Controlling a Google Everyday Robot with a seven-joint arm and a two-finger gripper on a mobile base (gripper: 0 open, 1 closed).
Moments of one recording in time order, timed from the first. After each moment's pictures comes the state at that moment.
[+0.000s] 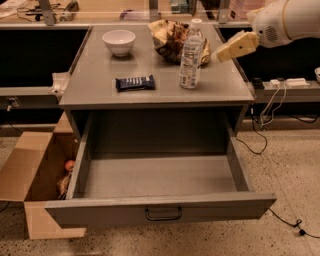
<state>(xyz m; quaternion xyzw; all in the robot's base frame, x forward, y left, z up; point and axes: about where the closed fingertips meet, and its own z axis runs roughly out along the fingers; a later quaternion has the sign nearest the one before) 0.681 -0.212 0.998 -0.41 0.76 0.08 0.49</state>
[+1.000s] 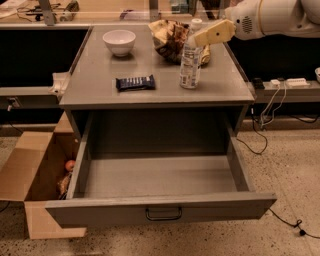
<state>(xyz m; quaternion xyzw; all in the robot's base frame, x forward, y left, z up) 0.717 -0.158 1.013 -0.37 0.74 0.18 0.53</state>
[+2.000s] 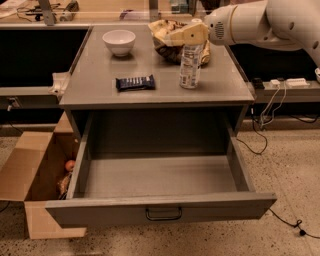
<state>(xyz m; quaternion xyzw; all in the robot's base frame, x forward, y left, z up) 0.733 -0.104 1.001 -0.31 0.74 0.24 0.55</state>
